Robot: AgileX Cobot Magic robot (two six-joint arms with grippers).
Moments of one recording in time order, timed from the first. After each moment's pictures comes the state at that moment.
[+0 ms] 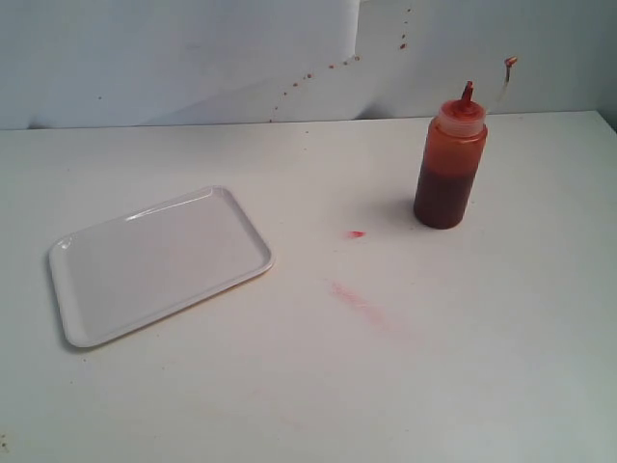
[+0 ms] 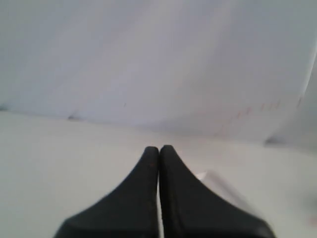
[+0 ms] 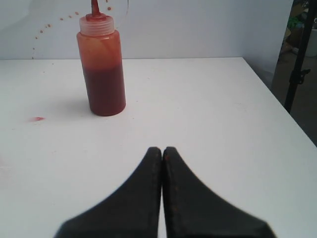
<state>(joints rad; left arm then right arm) -0.01 0.00 0.00 -0.18 0.07 -0.03 0.00 0.01 0.00 -0.02 0.33 0.00</state>
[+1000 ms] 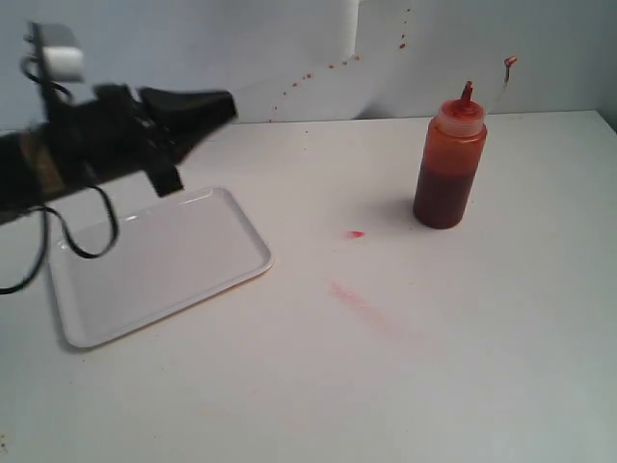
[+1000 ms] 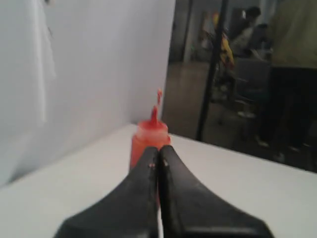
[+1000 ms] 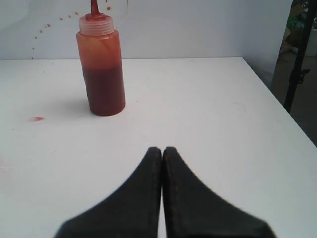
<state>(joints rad) -0.12 1.80 -0.87 1.07 -1.20 -0.77 0.00 0.01 0.00 -0.02 0.33 0.00</state>
